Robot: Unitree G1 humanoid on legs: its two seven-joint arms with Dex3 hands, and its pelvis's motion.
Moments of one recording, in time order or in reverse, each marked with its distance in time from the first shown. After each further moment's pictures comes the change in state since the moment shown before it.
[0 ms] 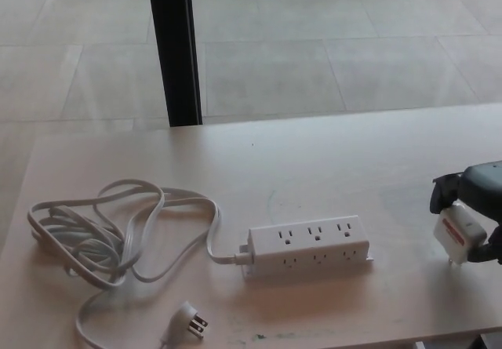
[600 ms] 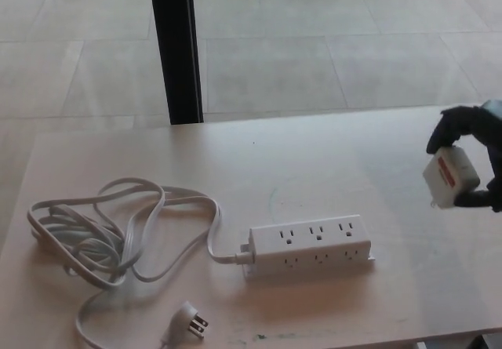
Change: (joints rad) left_arm 0.001 0.000 -0.002 -0.002 0.001 0.001 0.001; right_arm -0.049 0.013 -0.174 -0.082 0.149 0.055 0.164
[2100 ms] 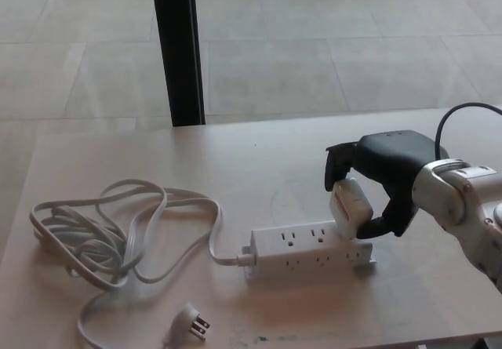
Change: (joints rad) left_arm -0.018 0.001 -0.023 -0.003 0.012 0.007 -0.003; right_arm -0.097 0.197 0.254 -0.008 -0.073 0.031 -0.017
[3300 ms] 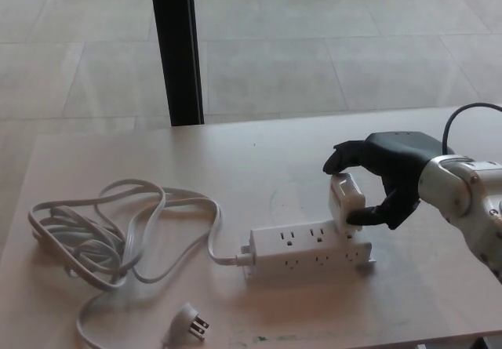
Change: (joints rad) left_arm 0.005 0.014 -0.023 -0.003 0.028 0.001 -0.016; right_arm -0.025 0.000 -0.017 0.039 0.066 0.031 0.064
